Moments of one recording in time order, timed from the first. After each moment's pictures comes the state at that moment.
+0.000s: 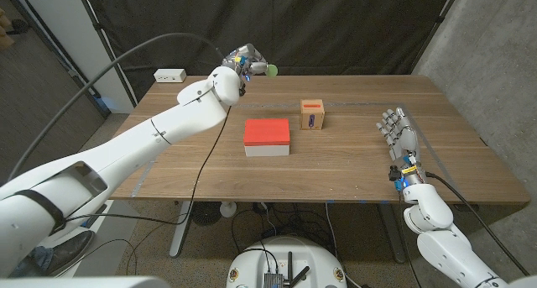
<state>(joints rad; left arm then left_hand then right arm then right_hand) 0.35 0.70 0.87 -2.04 0.18 0.88 0.18 0.86 0.00 0.66 -0.17 0.22 1.00 0.01 0.20 0.43 1.38 -0.20 1.40 0.56 1.37 -0.21 1.40 0.72 1.01 -0.16 1.54 0.32 -1.39 -0.54 -0.13 -1.72 0.64 0.51 -0.19 0.18 0.07 0.34 -0.14 0.17 0.11 0.02 0.20 0.18 0.21 0.04 0.20 0.19 0.04 0.03 0.24 0.35 0.23 0.03 0.20 0.17</state>
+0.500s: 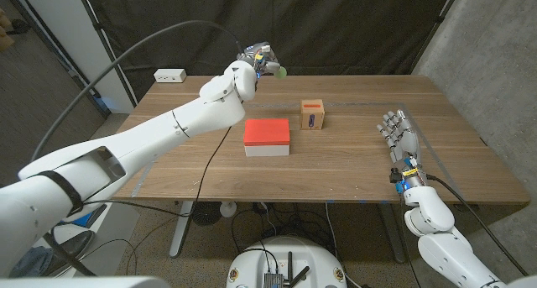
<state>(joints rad) 0.23 0.62 1.01 -1.98 0.36 0.96 0.03 0.86 0.00 0.66 -0.17 0.22 1.00 0.01 0.20 0.43 1.38 -0.20 1.40 0.56 1.37 -0.21 1.40 0.73 1.01 -0.16 1.54 0.33 -1.40 -0.54 -0.13 -1.73 0.64 0.52 -0.18 0.18 0.07 0.34 -0.14 0.17 0.11 0.02 0.20 0.18 0.21 0.04 0.20 0.19 0.04 0.03 0.24 0.35 0.23 0.03 0.20 0.17</state>
